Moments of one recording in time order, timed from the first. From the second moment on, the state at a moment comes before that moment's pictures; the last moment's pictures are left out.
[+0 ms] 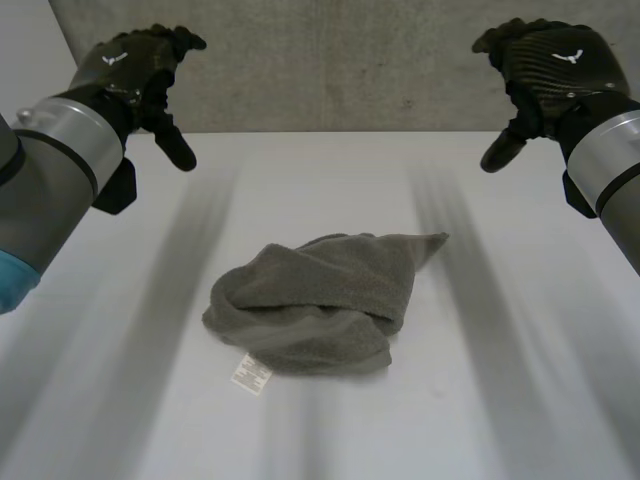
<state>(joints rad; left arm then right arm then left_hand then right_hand) 4.30 -1.80 -1.20 3.03 -1.59 3.09 1.92 -1.45 1.37 -0.03 1.48 2.96 0.18 0.17 0.18 0.17 0.03 0.23 0.24 0.24 0.25 0.06</state>
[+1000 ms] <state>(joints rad) 4.30 -2.05 -1.06 3.45 -1.66 3.22 2.04 -1.04 0.93 -0.48 1.28 2.94 1.20 1.21 1.21 1.21 0.86 1.31 1.32 1.33 1.33 1.13</state>
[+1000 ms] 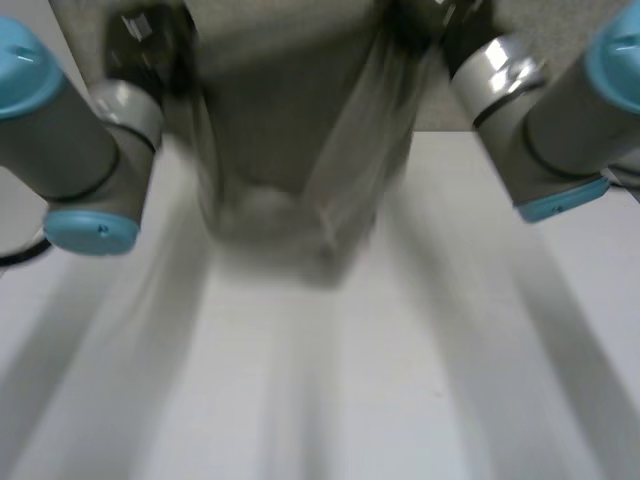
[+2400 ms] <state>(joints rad) 4.28 -1.75 -1.72 3.32 -1.54 3.43 1.97 -1.25 1.45 -0.04 1.17 2.48 0.21 0.21 0.21 0.21 0.03 0.23 0.24 0.24 0.26 0.06</state>
